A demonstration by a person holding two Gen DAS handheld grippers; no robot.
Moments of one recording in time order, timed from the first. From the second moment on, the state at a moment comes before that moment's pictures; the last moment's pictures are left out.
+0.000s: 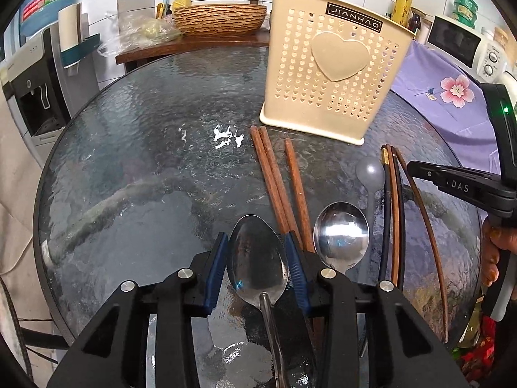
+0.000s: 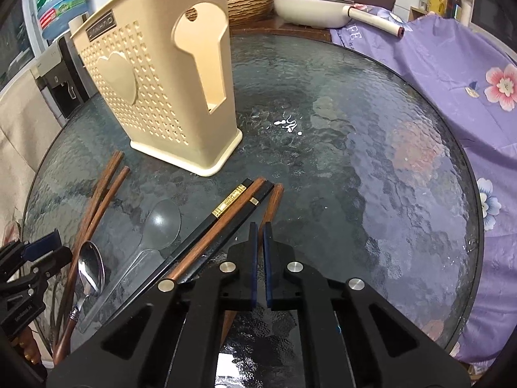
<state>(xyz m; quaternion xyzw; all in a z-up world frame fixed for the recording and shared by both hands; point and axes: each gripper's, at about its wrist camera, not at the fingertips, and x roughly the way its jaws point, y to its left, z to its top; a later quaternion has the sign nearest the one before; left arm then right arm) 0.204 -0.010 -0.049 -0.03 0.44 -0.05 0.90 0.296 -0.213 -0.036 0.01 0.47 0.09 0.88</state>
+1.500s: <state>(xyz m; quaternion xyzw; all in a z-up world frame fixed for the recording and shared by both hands) 0.209 -0.006 0.003 -0.02 0.37 -0.09 0.93 0.300 -0.228 0.009 0.07 0.41 0.12 0.90</state>
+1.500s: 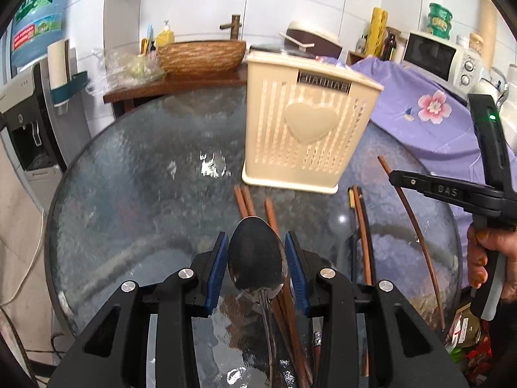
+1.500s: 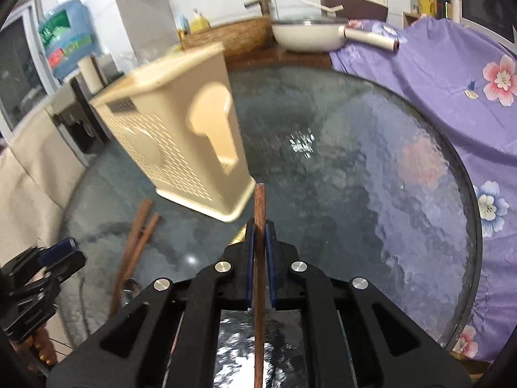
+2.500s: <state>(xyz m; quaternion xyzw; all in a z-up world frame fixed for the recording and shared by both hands) 0.195 0.002 0.084 -0.02 0.28 -0.13 0.95 0.216 -0.239 0.127 0.08 0.28 0.22 0.93</state>
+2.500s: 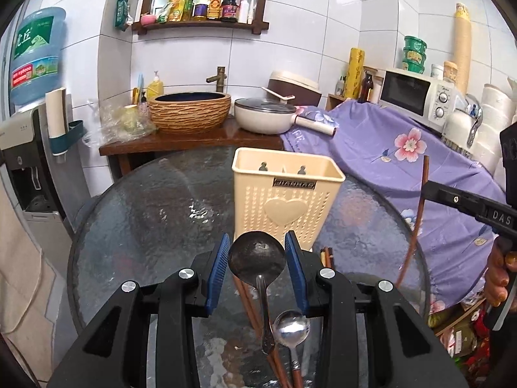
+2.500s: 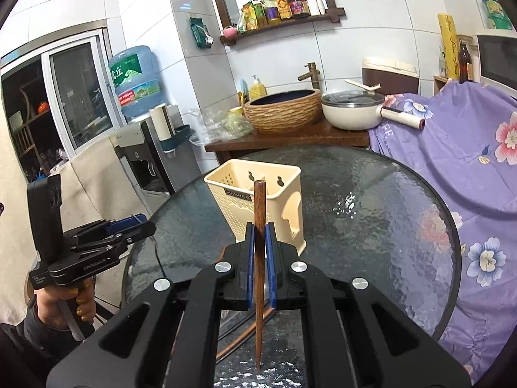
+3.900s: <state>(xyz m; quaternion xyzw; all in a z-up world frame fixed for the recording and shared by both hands) 0.353 -0.003 0.117 -0.08 0.24 -0.08 0.96 0.355 -0.221 0.172 0.13 0.24 0.17 0.95</state>
